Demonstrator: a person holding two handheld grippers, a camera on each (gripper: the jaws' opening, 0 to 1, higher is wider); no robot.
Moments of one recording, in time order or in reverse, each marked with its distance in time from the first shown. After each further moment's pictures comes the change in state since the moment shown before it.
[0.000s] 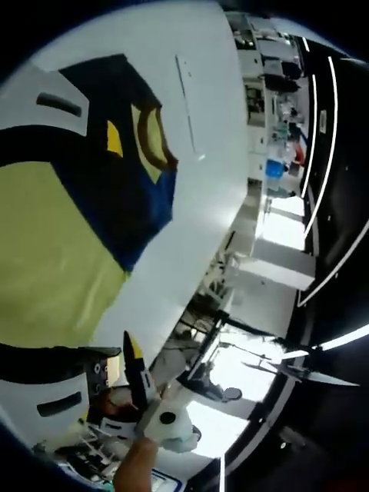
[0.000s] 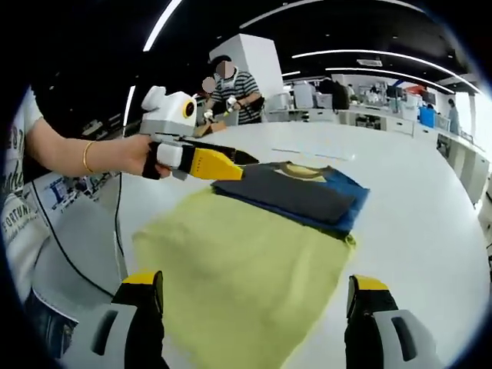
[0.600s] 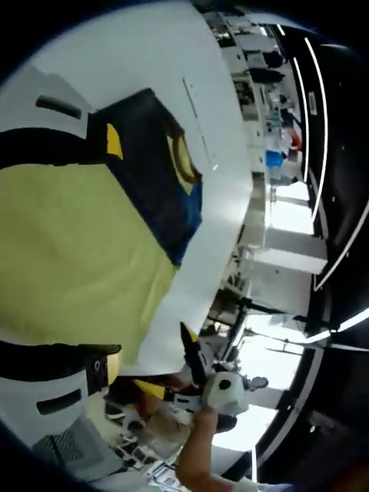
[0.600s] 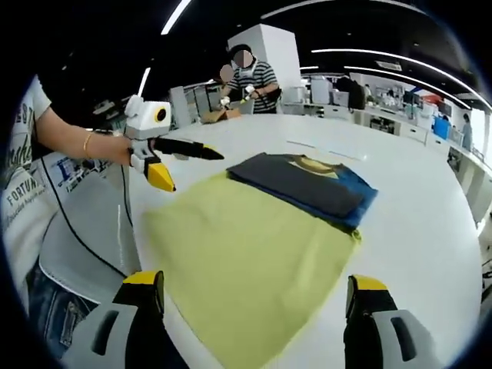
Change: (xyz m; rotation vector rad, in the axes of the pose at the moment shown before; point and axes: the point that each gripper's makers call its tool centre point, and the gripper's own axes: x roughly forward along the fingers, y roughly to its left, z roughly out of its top) left arm -0.090 -0.001 -0.061 0.107 0.086 -0.006; right arm -0.018 0.014 -0.015 -0.072 0.060 0.030
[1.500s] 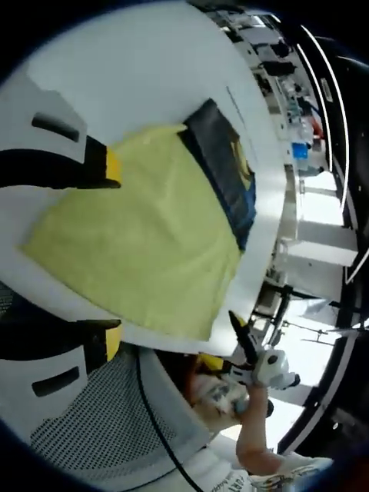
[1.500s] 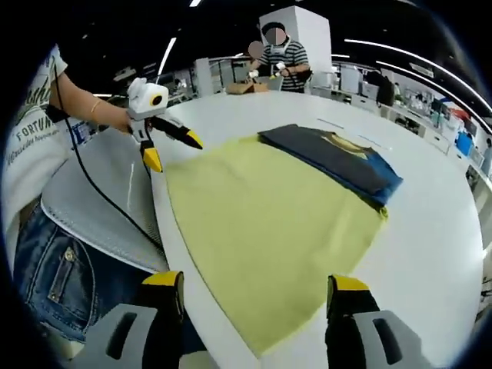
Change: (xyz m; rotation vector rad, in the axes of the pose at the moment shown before) left arm -0.068 -0.022 -0.100 0.070 0.198 -0.018; right arm 0.001 0.026 -0.050 -0.161 0.143 0.054
